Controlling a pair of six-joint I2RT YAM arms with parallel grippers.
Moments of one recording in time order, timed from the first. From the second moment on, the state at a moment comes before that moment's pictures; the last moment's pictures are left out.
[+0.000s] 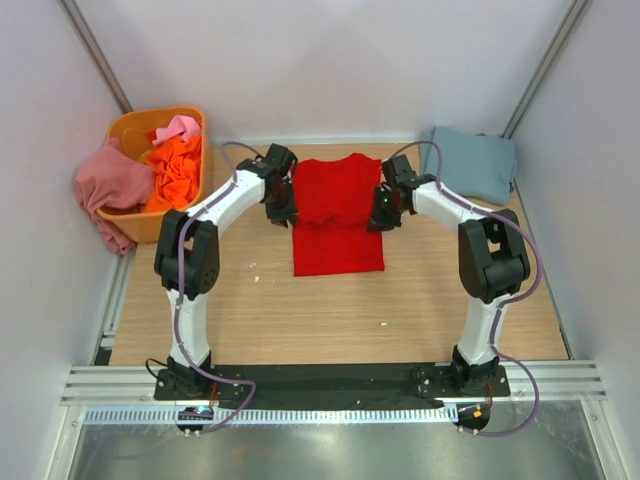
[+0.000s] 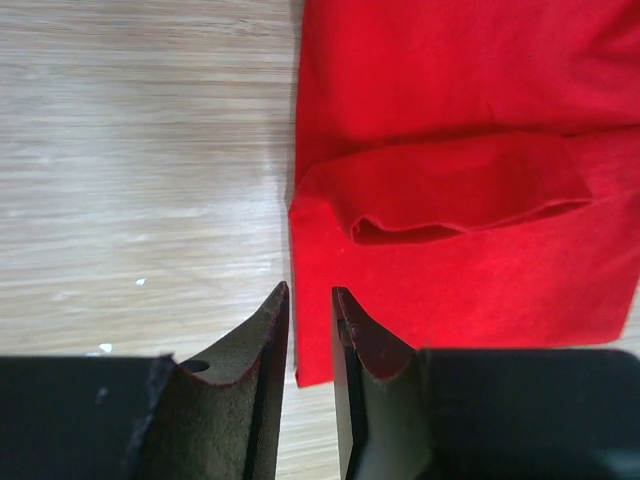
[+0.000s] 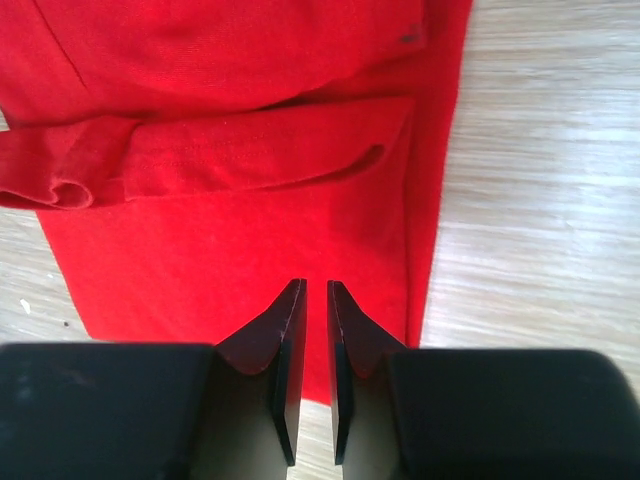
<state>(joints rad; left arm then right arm) -0.41 2.02 1.70 -0.84 0.05 -0.52 0.33 1.90 1.40 -0.57 -0.18 0.48</state>
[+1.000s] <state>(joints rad) -0.38 1.91 1.58 -0.84 -0.04 -0.56 0.25 1.78 1.36 -0.56 -0.14 0.44</state>
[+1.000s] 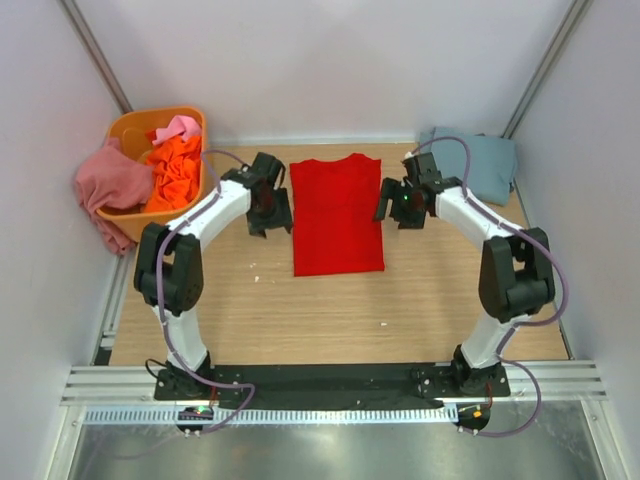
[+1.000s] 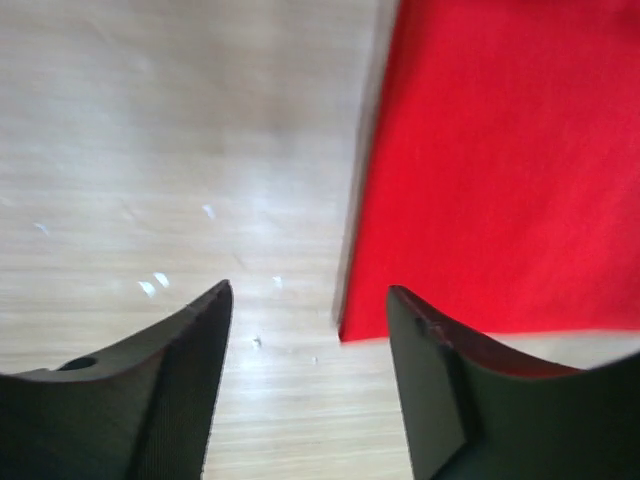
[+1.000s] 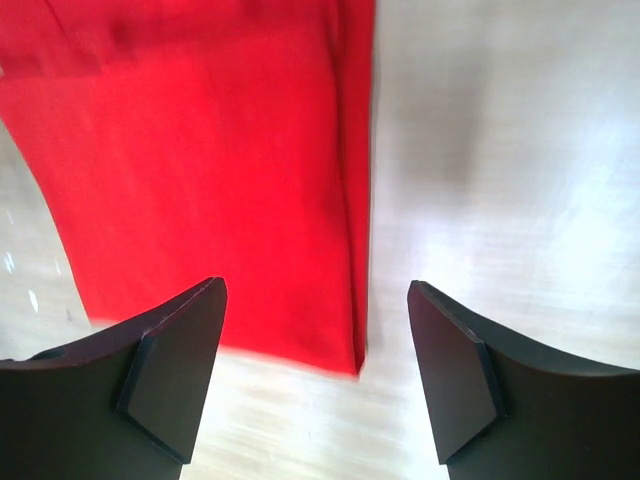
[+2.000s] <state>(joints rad) -0.60 1.71 1.03 -0.50 -0.04 -0.72 0.30 1.62 0.83 -0.27 -0.26 0.55</state>
